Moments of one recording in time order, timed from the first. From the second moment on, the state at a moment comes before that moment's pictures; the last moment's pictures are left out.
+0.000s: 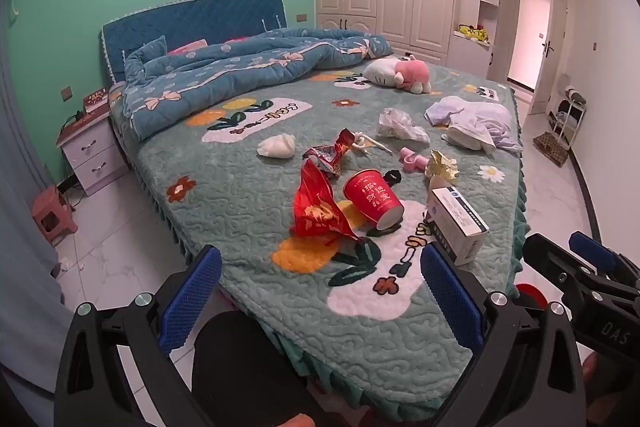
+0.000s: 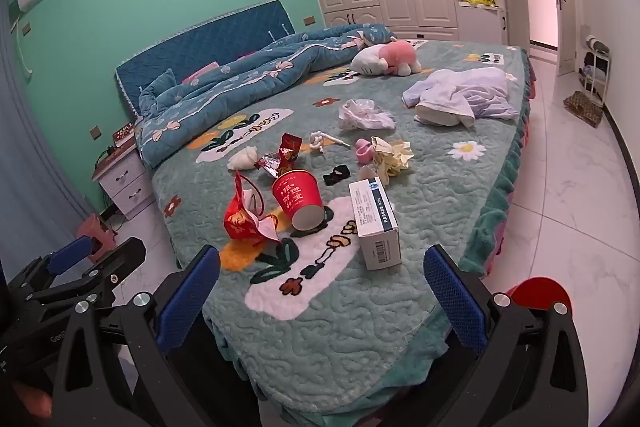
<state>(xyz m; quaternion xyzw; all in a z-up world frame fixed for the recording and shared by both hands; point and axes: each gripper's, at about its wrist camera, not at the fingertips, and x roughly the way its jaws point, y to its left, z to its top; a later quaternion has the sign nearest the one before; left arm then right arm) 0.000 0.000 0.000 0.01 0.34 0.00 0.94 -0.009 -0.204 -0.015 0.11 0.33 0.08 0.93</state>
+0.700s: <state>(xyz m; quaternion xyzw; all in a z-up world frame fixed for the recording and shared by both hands) 0.000 -0.002 -0.005 0.00 0.35 -0.03 0.94 -0.008 -0.203 -0.017 0.11 0.34 0.08 0.93</state>
